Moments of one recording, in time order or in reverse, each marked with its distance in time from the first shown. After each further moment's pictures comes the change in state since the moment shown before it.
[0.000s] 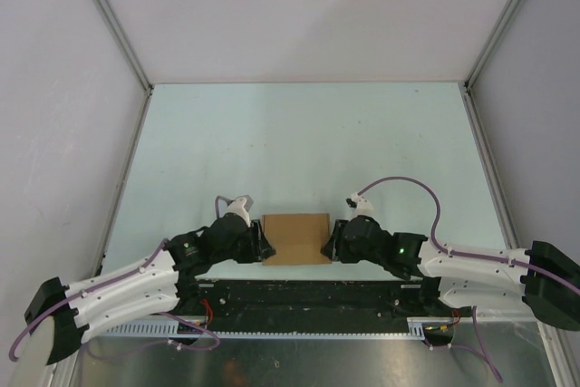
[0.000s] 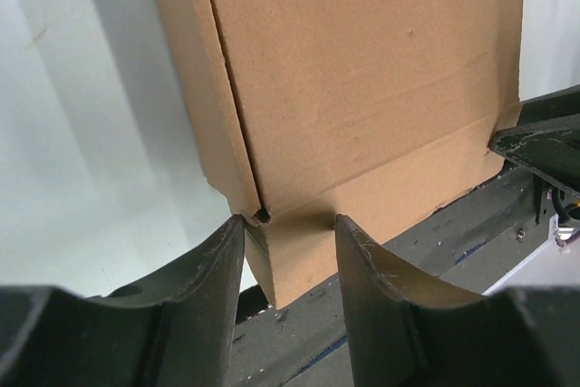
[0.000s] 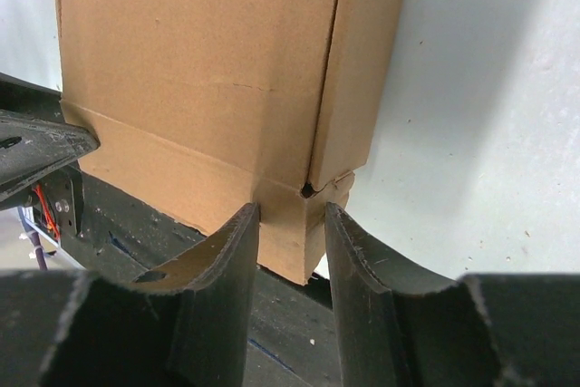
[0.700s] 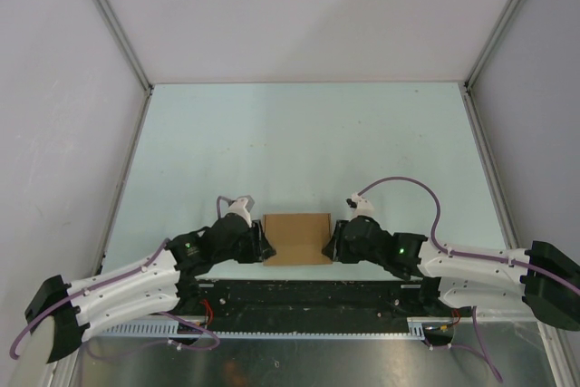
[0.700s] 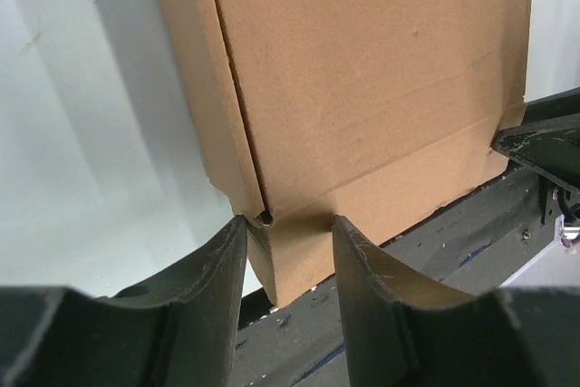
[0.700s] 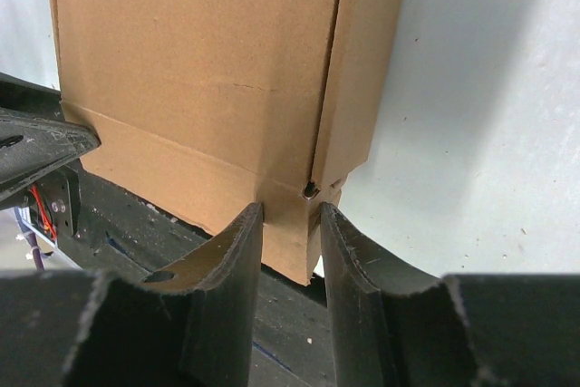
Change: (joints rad) left arm -0.005 0.019 -0.003 0.018 -0.001 0.006; right arm 0.000 0.000 -0.002 -0.005 0.001 0.003
